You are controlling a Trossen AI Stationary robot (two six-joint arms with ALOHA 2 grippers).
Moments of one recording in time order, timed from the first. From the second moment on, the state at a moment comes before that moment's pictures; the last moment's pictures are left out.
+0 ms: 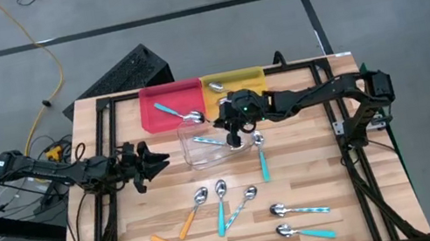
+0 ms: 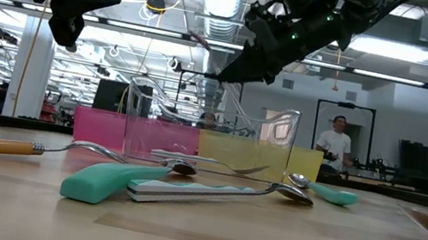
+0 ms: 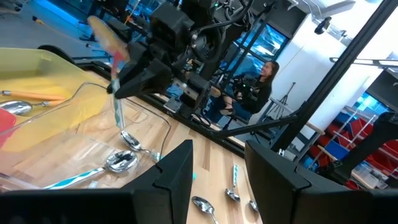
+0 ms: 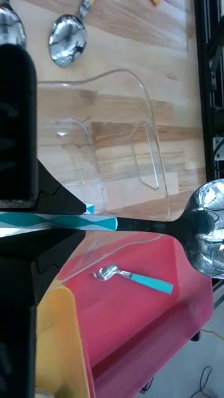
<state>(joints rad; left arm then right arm) -0.20 0.52 0.10 0.48 -0.30 -0.54 -0.21 1.66 1.07 0.05 0.00 -0.03</state>
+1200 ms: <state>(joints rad) -0.20 0.51 0.10 0.46 -0.30 -0.55 -0.21 1.82 1.09 0.04 0.00 0.00</state>
